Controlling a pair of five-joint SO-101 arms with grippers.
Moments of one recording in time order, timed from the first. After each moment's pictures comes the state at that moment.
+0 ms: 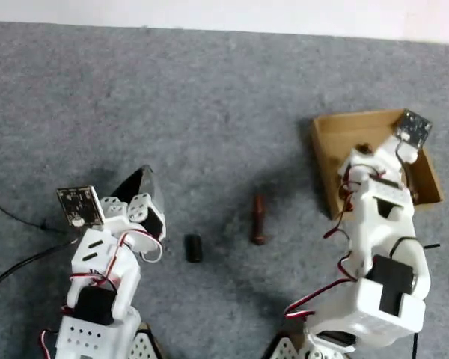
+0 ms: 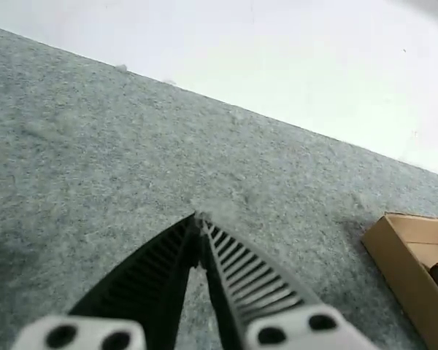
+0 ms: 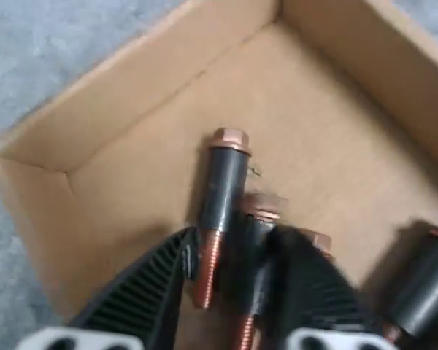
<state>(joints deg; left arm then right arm) 5.9 -103.8 96.0 29.1 27.2 13.7 2.3 36.8 14.7 -9.3</state>
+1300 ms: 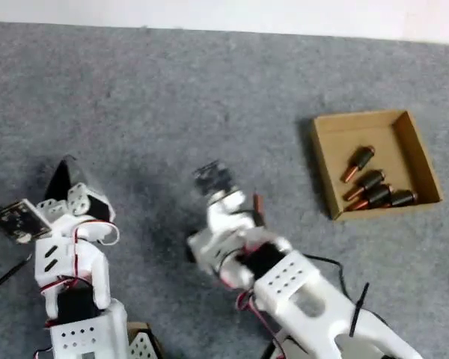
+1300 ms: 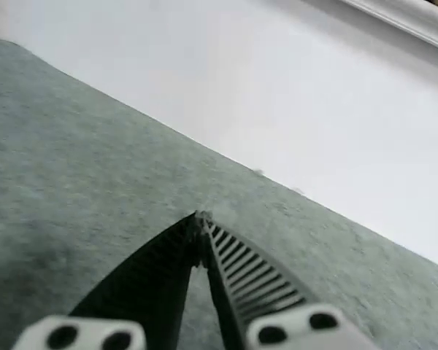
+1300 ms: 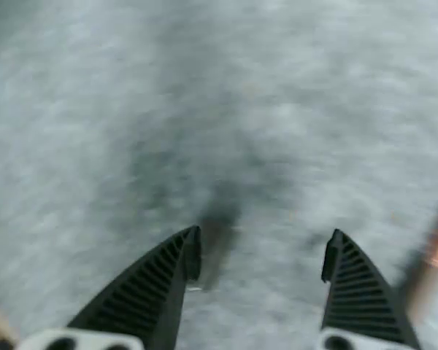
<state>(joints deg) -19.6 -103.8 96.0 21.1 27.1 -50.2 -40.6 64.1 34.2 -8.3</state>
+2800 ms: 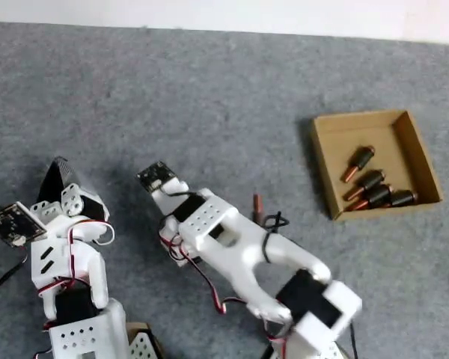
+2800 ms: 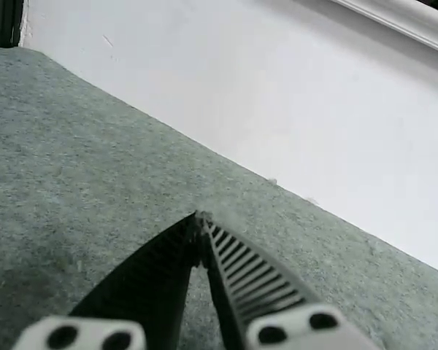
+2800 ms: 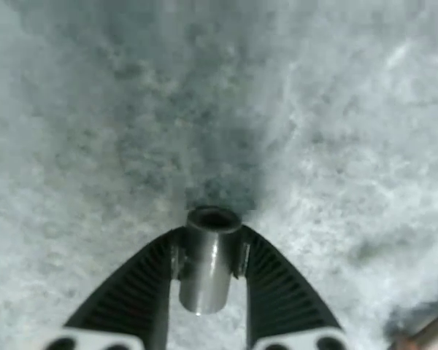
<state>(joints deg) -20.9 -103.8 96.0 20.9 27.1 -52.9 1.4 26.7 56.6 -2.9</state>
